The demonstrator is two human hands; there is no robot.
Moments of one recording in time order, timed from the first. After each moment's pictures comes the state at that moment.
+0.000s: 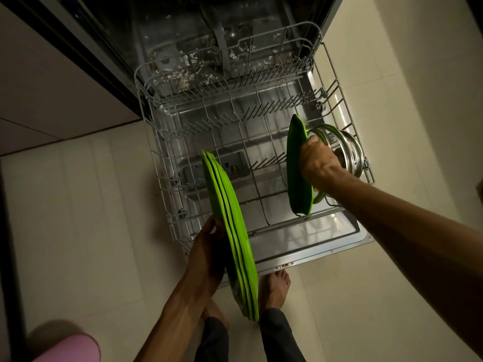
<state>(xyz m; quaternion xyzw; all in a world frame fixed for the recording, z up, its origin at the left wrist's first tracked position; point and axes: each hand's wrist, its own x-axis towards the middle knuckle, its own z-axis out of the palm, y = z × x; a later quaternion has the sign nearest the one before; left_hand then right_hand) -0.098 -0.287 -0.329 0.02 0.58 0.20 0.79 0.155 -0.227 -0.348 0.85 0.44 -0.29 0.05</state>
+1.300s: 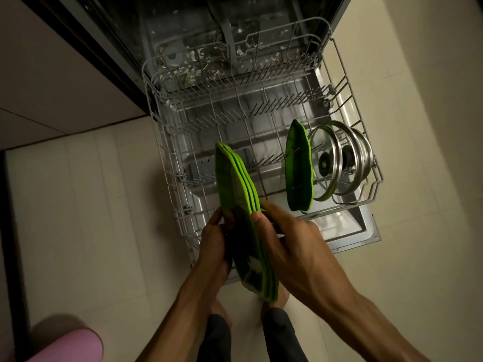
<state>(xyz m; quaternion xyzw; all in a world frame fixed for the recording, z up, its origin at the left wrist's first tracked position) -0.097 -0.286 -0.363 0.07 0.61 0.24 0.75 0.031 -0.327 -0.235 0.70 0.45 -0.49 -0.26</state>
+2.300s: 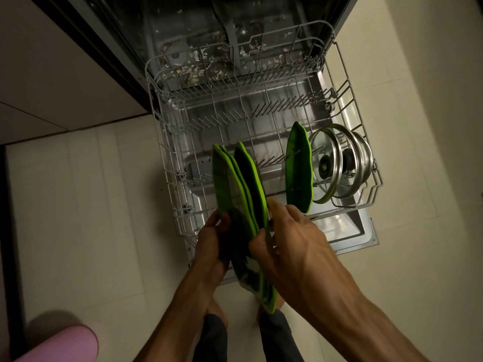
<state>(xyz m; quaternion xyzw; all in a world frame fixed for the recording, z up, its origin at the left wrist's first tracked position) -0.100 -0.289 -0.360 0.03 0.56 0.29 0.77 0.029 -0.320 -0.213 0.74 0.51 -0.41 -0.14</state>
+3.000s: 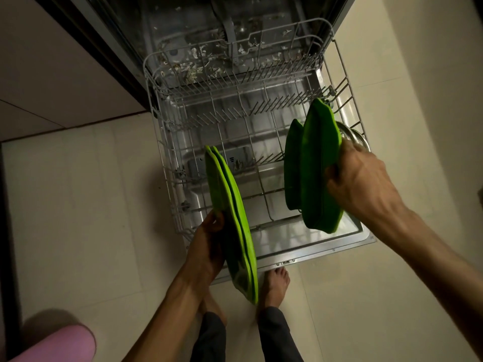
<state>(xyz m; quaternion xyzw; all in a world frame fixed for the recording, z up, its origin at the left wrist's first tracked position) -0.113 -0.288 -0.357 0.06 0.52 0.28 0.81 0.134 -0.281 -0.250 0.83 0.49 -0.25 0.02</state>
